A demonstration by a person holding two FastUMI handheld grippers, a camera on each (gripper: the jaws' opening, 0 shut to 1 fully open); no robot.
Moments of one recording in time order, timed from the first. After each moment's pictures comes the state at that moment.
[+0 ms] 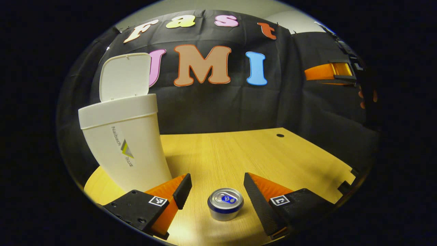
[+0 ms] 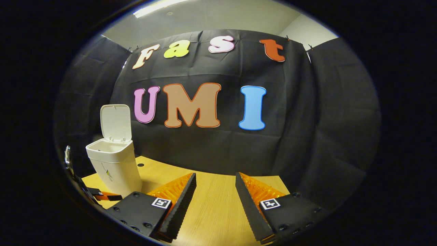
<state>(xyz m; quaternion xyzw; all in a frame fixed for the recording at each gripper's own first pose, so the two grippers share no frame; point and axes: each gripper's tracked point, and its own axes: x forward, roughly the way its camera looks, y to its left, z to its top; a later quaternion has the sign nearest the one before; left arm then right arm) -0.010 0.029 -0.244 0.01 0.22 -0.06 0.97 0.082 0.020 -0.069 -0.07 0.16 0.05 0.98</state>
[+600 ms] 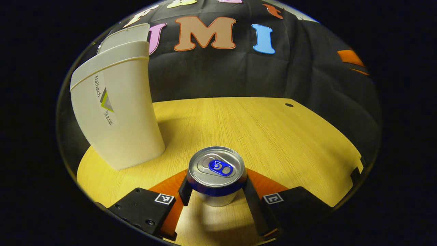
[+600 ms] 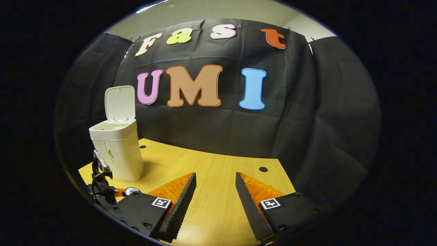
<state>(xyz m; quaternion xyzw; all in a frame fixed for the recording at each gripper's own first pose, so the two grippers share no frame) -0.023 0.029 -0.320 0.01 0.32 -0.04 0.95 0.041 0.002 -0.111 -0.09 0.22 0.05 0.97</state>
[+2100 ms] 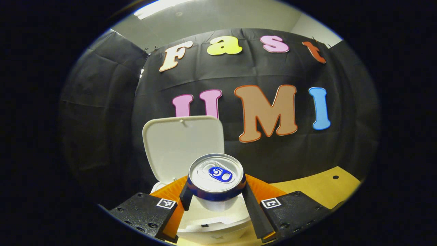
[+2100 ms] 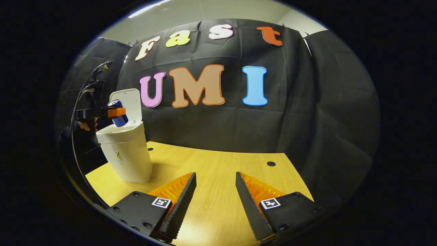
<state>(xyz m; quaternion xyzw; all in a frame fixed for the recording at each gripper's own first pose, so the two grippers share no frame) 0.131 0.239 -0.052 0.05 0.10 0.15 0.98 0.022 0.025 -0.128 -0.05 0.22 0.07 0.97</state>
